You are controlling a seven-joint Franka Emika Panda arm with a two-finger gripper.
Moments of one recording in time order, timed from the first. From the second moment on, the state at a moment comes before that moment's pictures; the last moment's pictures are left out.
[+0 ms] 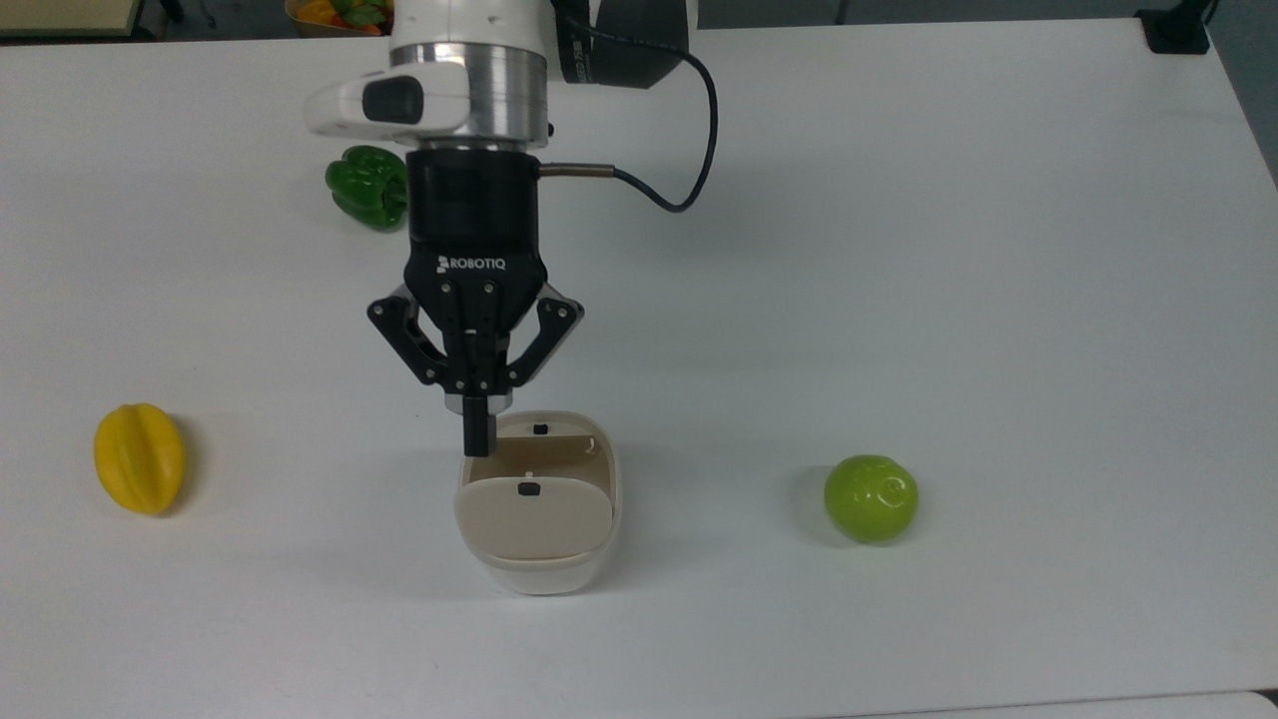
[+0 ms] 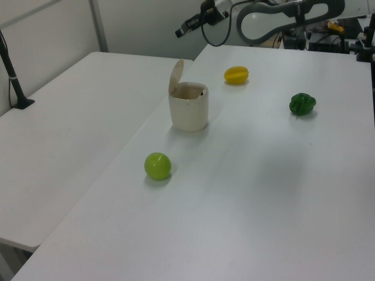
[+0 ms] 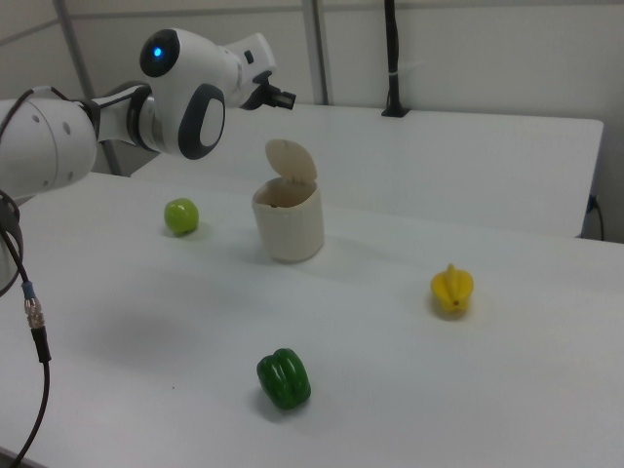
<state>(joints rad) 0.14 0.54 -0.09 -1.33 0.10 2.89 0.09</state>
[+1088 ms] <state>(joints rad) 0.15 0.65 -0.09 -1.29 0.09 2.89 0.06</state>
